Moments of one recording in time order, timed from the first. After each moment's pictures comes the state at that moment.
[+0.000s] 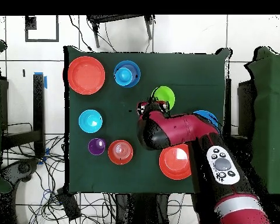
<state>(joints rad) -0.52 -0.70 0.32 1.74 -0.65 0.09 1.93</state>
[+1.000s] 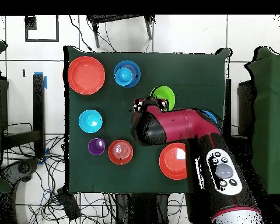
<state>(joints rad) -0.50 -0.79 0.33 1.74 -0.54 0.26 1.93</state>
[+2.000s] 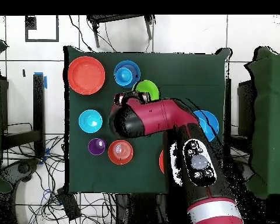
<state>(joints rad) -0.39 -0.79 0.33 1.69 -0.49 0.32 1.93</state>
